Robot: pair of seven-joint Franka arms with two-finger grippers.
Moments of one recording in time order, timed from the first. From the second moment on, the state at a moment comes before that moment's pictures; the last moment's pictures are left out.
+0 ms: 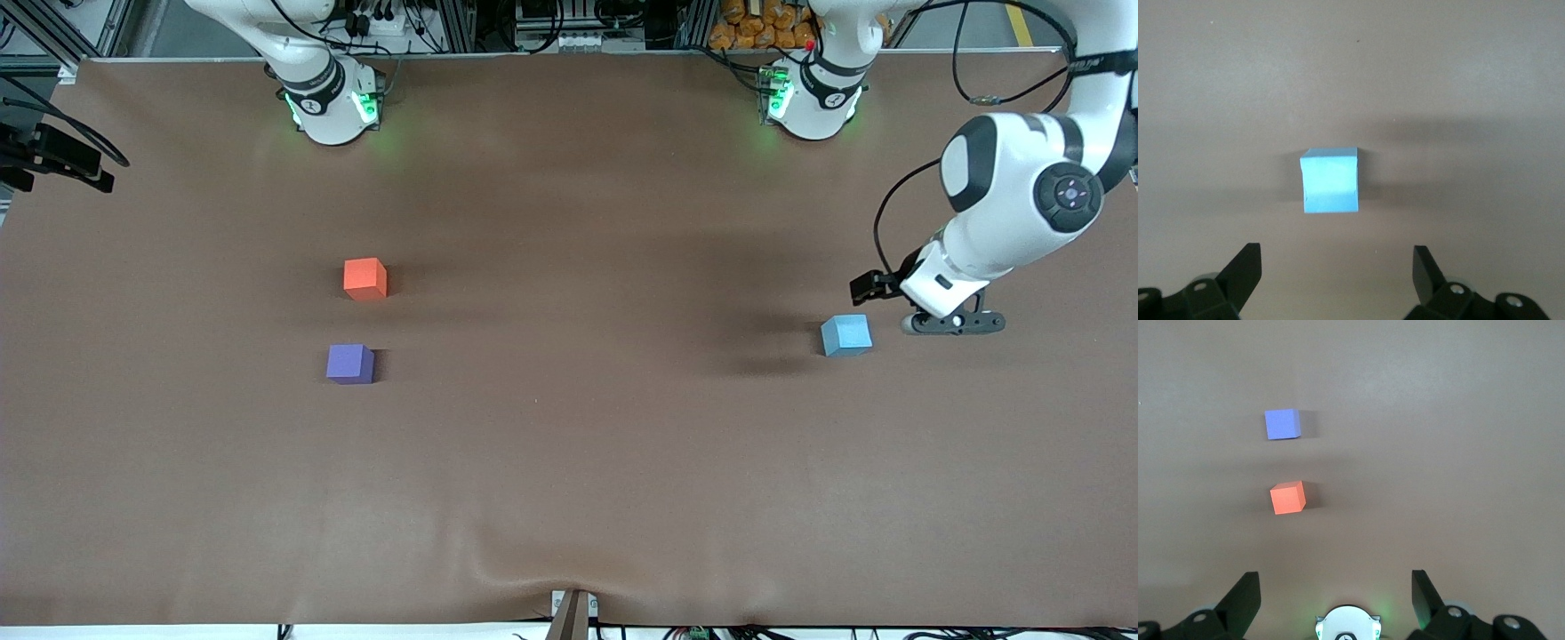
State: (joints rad) left arm 0.15 0.09 -0.22 -2.17 -0.02 2.21 -0.06; right arm -0.10 -0.05 0.02 -1.51 0.01 1.33 -0.05
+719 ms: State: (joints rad) left arm 0.19 0.34 -0.21 -2.18 -0.02 2.42 -0.06; right arm -0.08 -0.01 0.03 -1.51 0.01 1.33 -0.05
